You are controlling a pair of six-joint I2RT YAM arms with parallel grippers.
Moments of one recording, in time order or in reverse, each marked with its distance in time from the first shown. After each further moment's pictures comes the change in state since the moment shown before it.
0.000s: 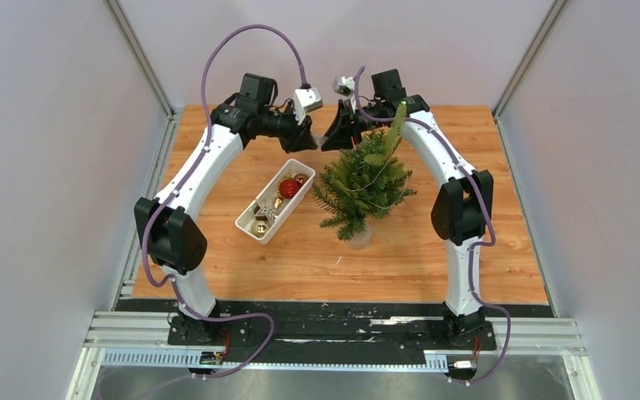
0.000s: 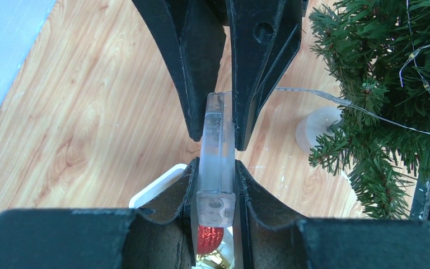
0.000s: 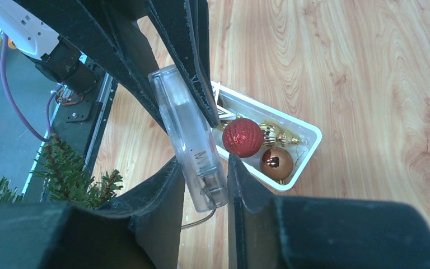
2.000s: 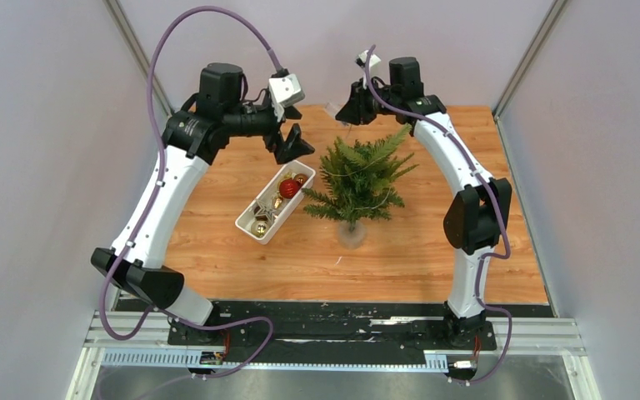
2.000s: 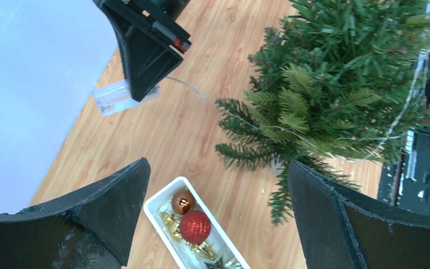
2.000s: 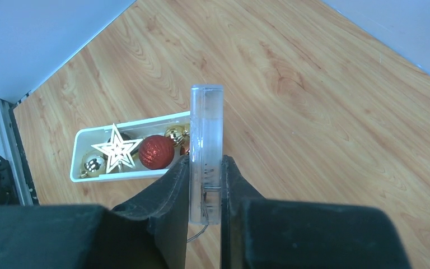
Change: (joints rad) left arm -0.027 -0.266 0.055 -0.071 -0.008 -0.062; right arm -0.036 -0.133 -0.105 0.277 0.556 0.483
